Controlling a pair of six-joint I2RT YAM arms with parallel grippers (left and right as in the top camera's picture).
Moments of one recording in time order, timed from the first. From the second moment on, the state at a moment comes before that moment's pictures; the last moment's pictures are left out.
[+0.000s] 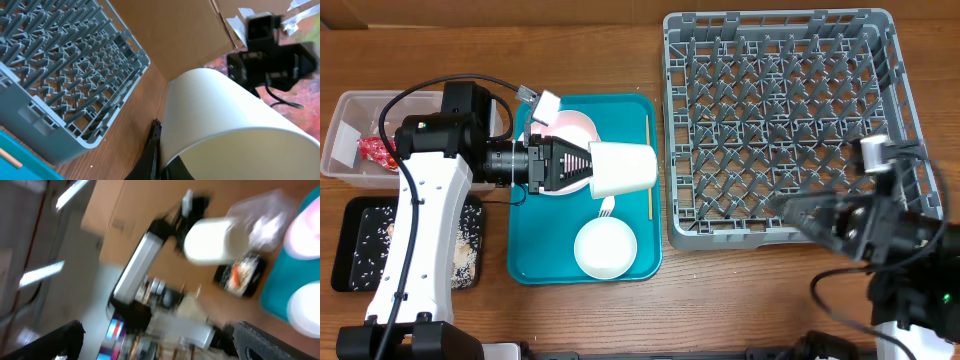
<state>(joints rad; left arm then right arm) 0.03 1.54 1.41 -1.36 1.38 0.53 -0.26 0.79 0.75 0.98 -1.55 2.09</state>
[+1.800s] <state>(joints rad) 0.03 1.54 1.41 -1.38 1.35 0.54 -0.37 0.53 0.77 0.71 -0.90 1.57</state>
